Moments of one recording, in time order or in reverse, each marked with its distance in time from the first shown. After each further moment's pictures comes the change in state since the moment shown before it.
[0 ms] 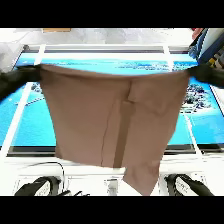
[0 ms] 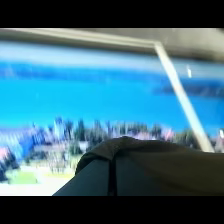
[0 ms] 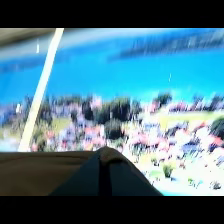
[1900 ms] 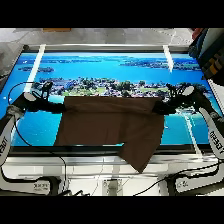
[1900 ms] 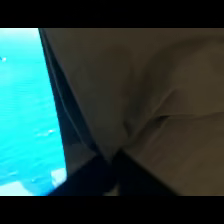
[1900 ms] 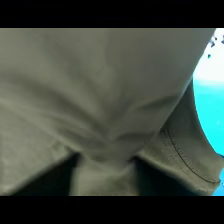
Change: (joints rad) left arm 0.065 -0.502 0.000 0.207 -0.323 0.050; right arm 0.105 -0.481 -0.103 -0.254 0.152 0.098
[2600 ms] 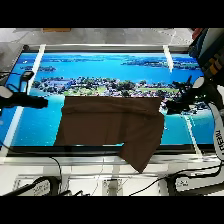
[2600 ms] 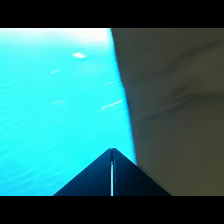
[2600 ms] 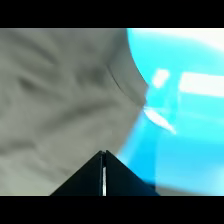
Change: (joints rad) left arm 0.111 0.293 0.060 0.206 -0.151 -0.007; right arm -0.082 0.043 0.157 -0.227 0.357 -0.020
